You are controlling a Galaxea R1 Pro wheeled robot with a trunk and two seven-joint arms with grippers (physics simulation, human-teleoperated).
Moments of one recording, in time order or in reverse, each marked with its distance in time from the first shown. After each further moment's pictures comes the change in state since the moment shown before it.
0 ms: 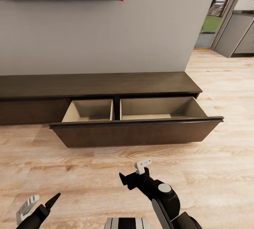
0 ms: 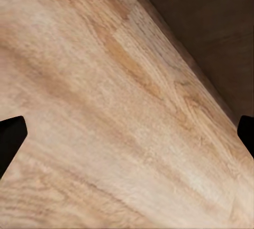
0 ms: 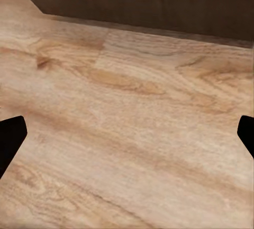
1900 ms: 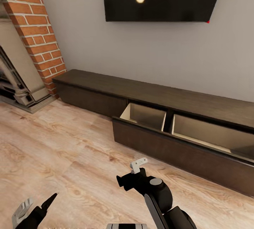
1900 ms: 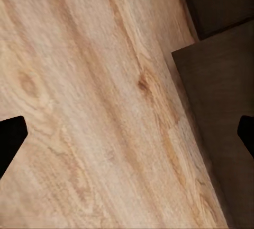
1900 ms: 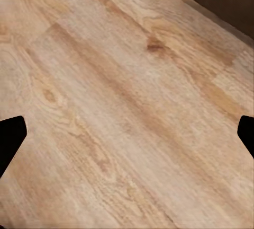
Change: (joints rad) left arm -0.004 -0.004 0.031 0.065 0.009 -0.067 -0.077; right arm -0.040 0.060 0.030 0.000 0.024 0.193 -0.072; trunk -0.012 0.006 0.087
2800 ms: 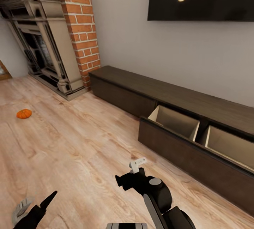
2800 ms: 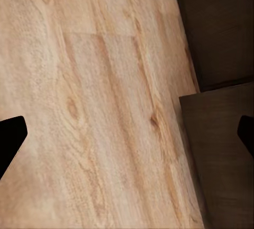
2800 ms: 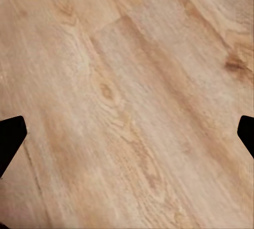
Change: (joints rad) left arm 0.000 0.003 0.022 0.002 0.001 0.018 -0.116; right arm 0.001 0.010 0.000 -0.001 -0.002 -0.004 0.001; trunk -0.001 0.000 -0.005
